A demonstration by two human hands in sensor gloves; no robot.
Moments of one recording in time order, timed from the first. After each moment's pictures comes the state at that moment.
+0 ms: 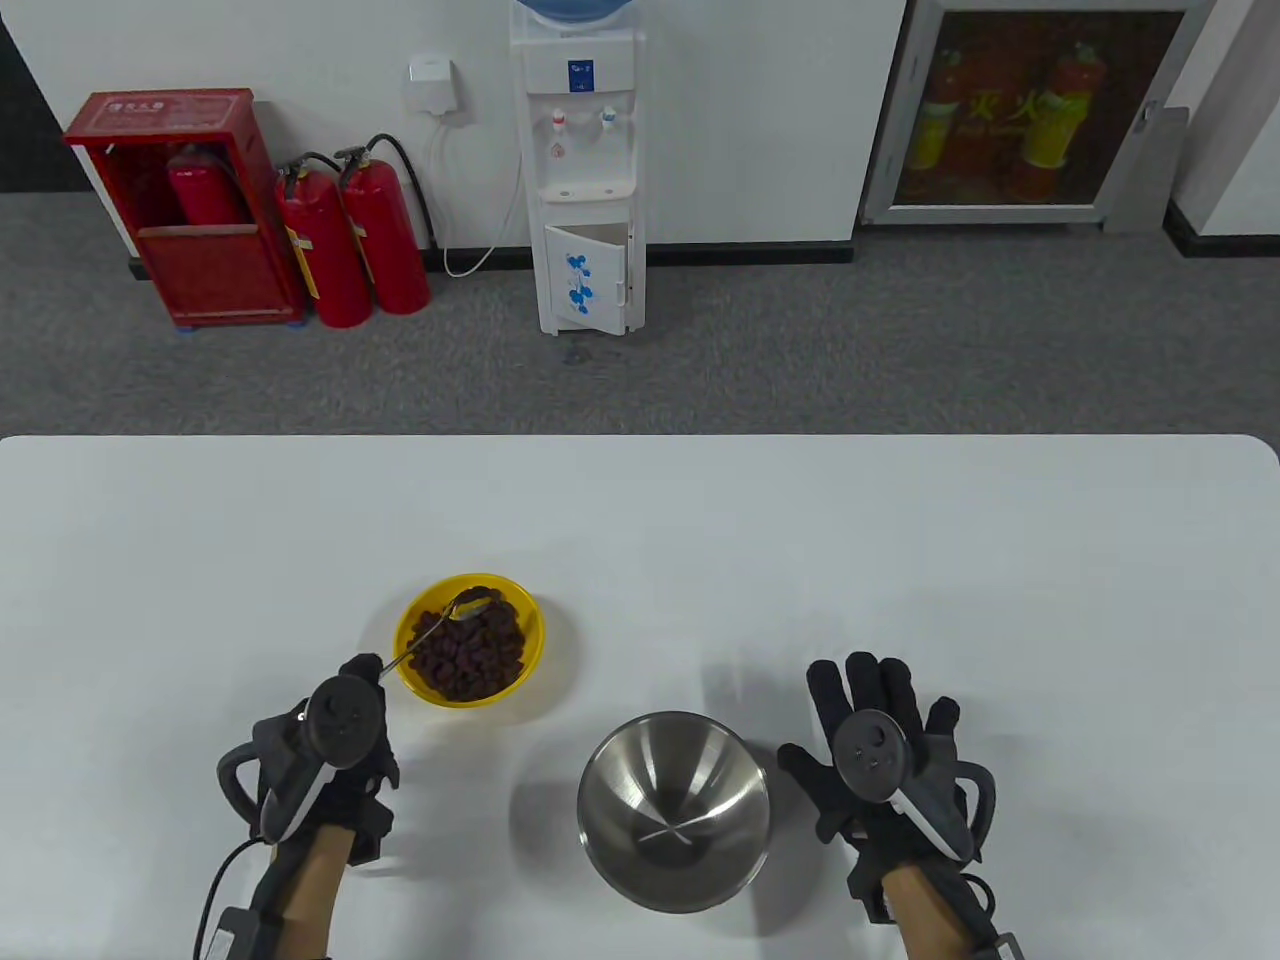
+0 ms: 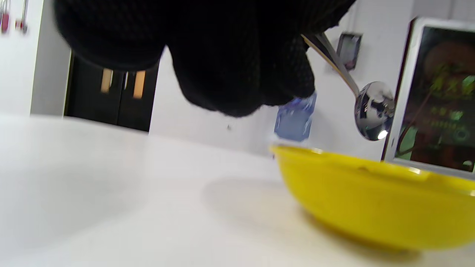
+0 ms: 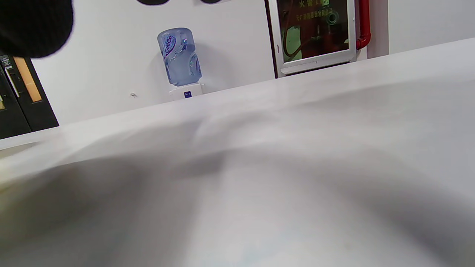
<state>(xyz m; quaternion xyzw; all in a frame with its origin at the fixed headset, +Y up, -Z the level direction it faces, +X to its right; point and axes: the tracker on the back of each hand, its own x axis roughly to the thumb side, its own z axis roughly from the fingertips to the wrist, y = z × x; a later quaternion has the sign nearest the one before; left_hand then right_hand) -0.283 -0.709 -0.297 0.14 0.11 0.06 0.98 0.192 -0.752 -0.291 -0.03 -0.01 0.99 0.11</state>
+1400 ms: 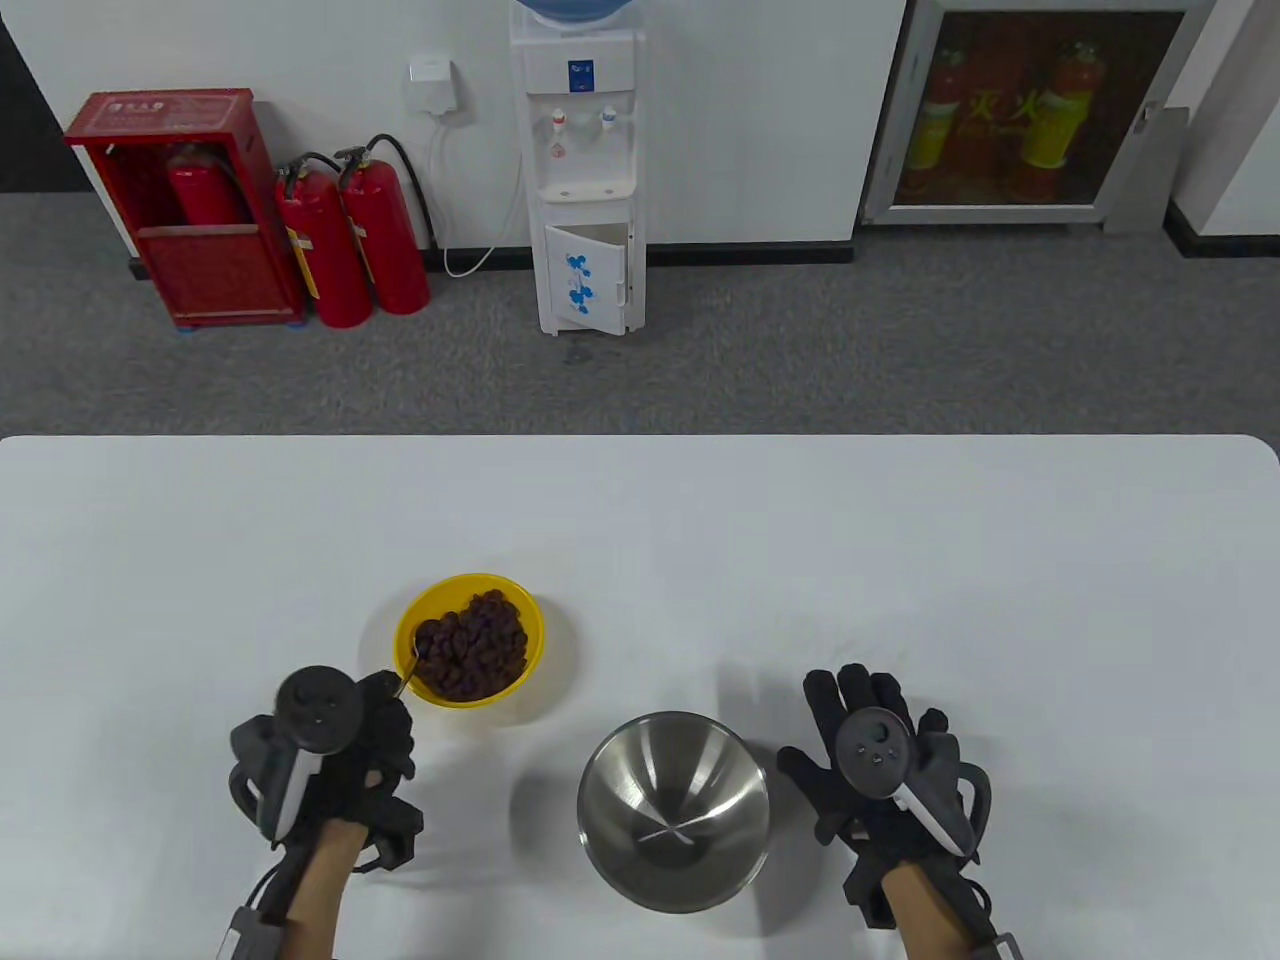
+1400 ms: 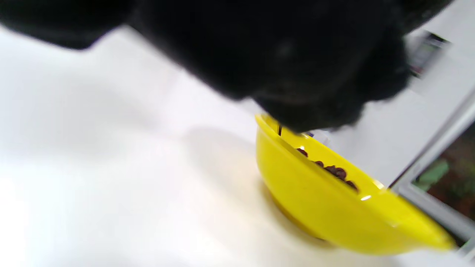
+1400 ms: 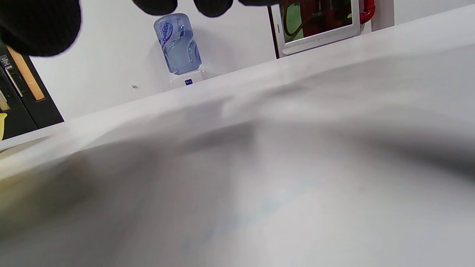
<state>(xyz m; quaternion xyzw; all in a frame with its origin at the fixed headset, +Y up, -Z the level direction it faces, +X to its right) -0.308 -0.730 -0.304 -0.02 0.20 0.35 0.91 0.193 -0.756 -0.291 -0.03 0.02 0.99 0.14</state>
